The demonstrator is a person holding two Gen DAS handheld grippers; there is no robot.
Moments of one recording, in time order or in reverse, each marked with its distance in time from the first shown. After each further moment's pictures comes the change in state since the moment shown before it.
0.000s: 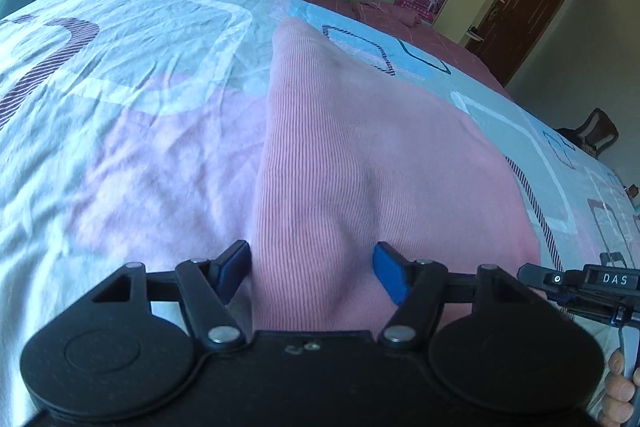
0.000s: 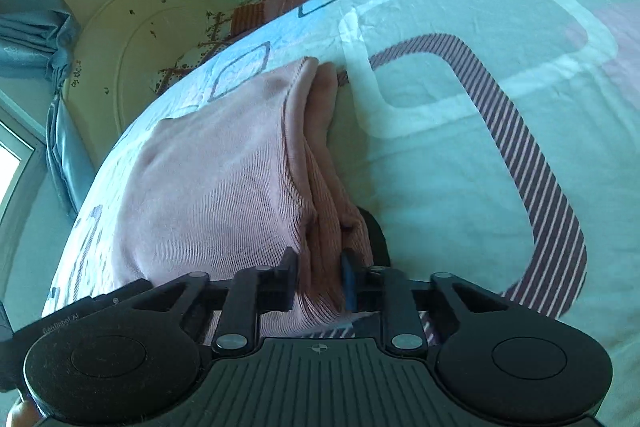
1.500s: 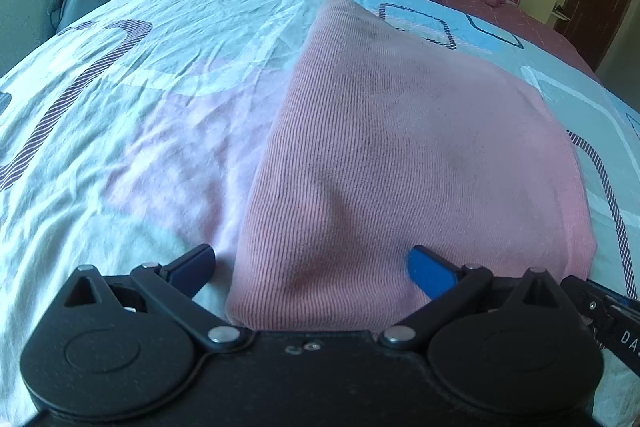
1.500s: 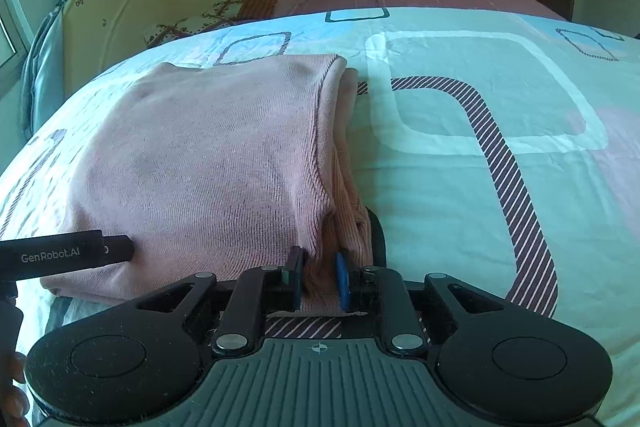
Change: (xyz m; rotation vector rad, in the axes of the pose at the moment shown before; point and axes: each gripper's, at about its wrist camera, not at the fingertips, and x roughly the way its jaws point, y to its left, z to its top) left arm 0.007 -0.053 -0.007 -0.043 0.061 0.334; right arm 0.003 0.047 -0.035 -0.335 -0.059 -0.201
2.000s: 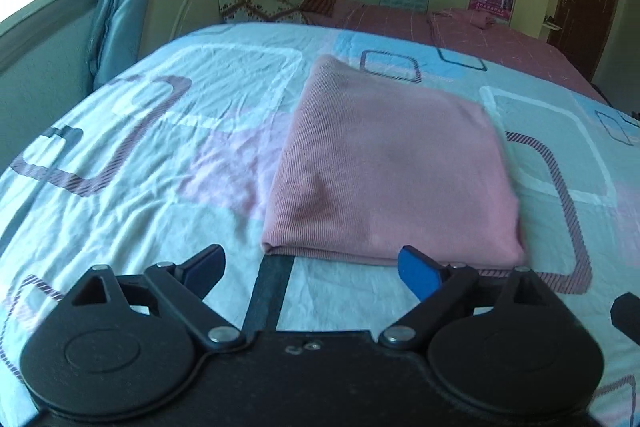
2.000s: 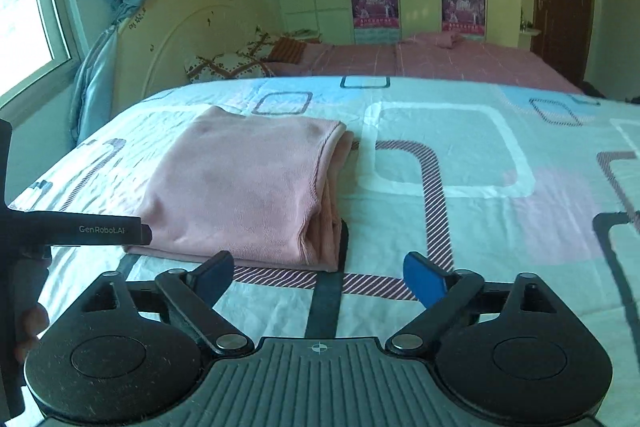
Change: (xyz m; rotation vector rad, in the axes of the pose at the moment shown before) left arm -0.140 -0.022 -0.049 0.077 -0.147 0.063; right arm -0.152 -0.009 -0.031 -0.136 -0.159 0.028
